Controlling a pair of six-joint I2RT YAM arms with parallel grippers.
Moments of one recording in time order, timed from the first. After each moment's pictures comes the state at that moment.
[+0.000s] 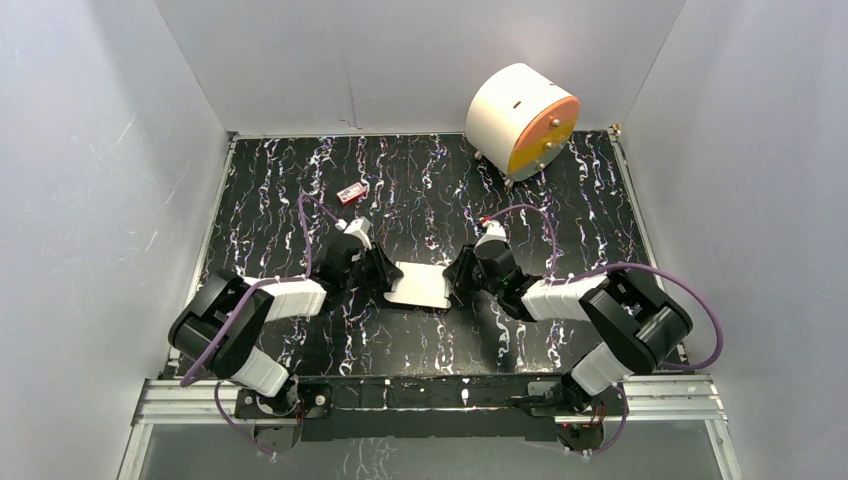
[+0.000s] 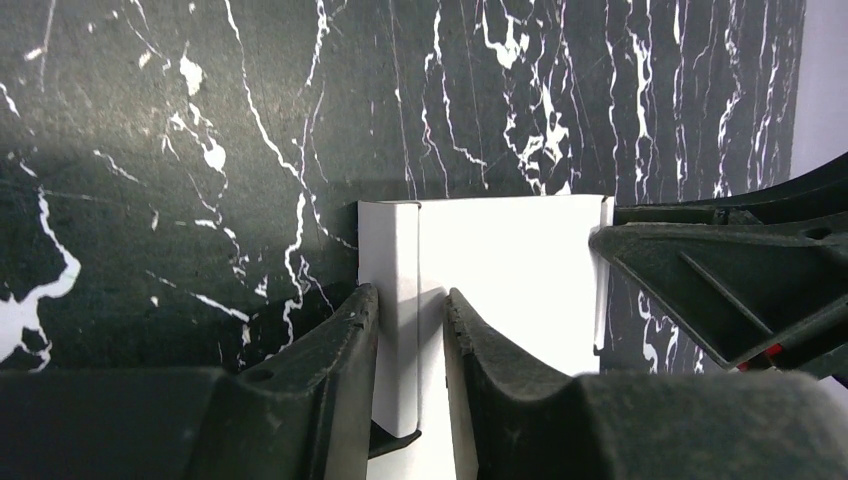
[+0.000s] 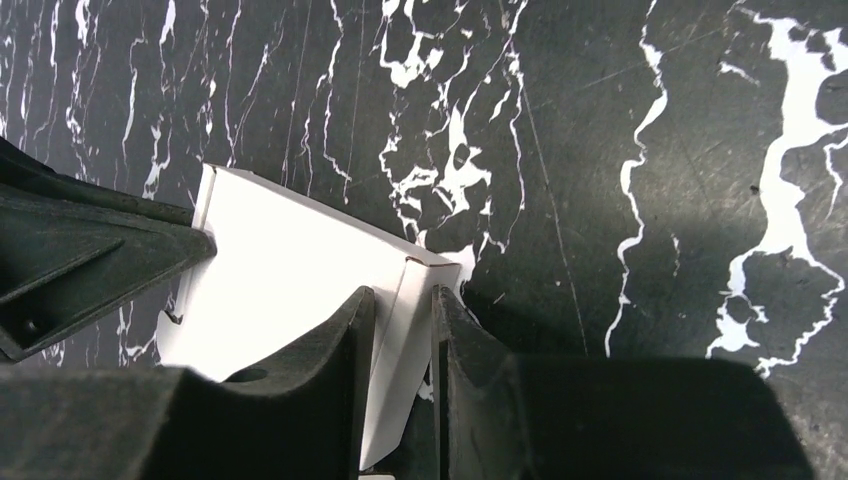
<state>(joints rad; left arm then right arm) -0.55 1.51 0.49 0.38 0.16 -0.74 0.75 1.52 0.49 0.47 0.05 0.71</state>
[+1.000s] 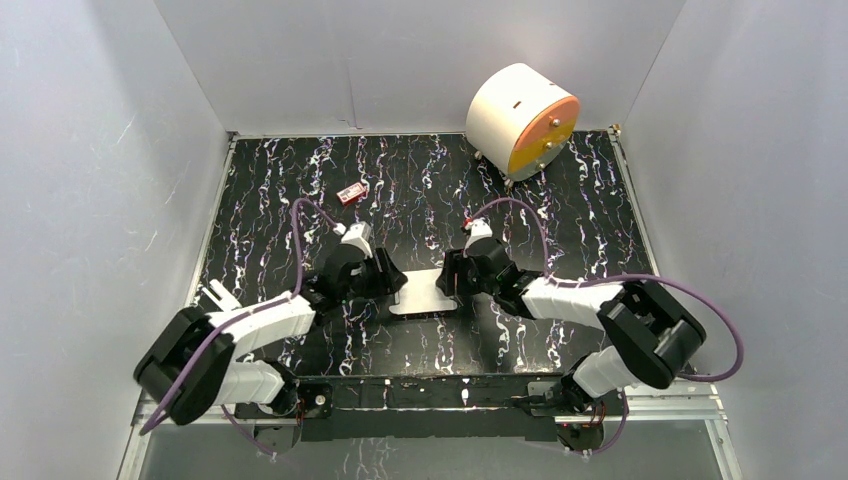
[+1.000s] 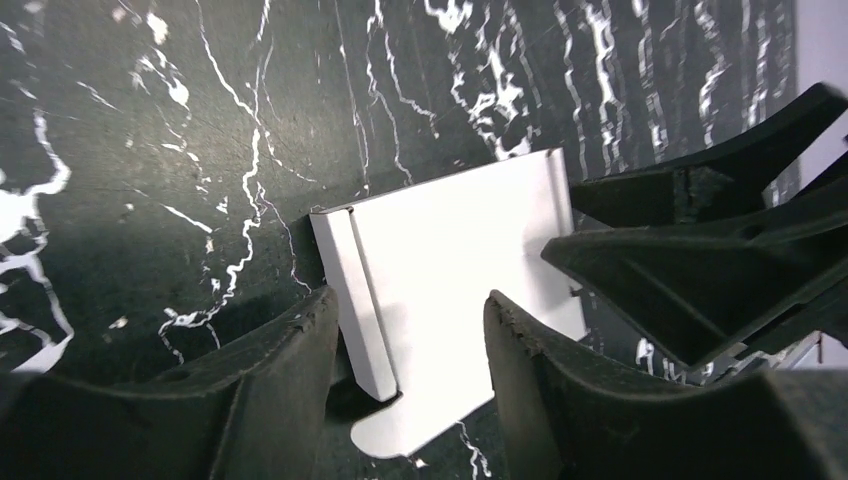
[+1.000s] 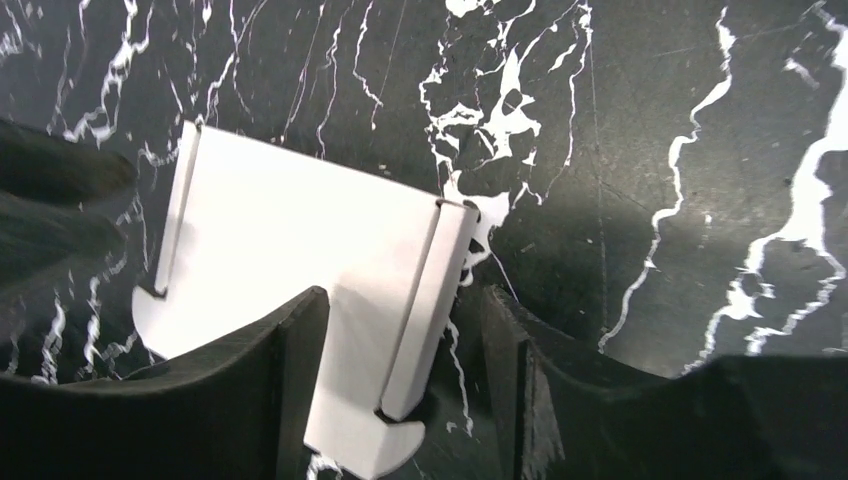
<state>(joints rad) -0.67 1.31 0.46 0.24 0.01 -0.73 0.79 1.47 0.57 0.26 0.03 0.56</state>
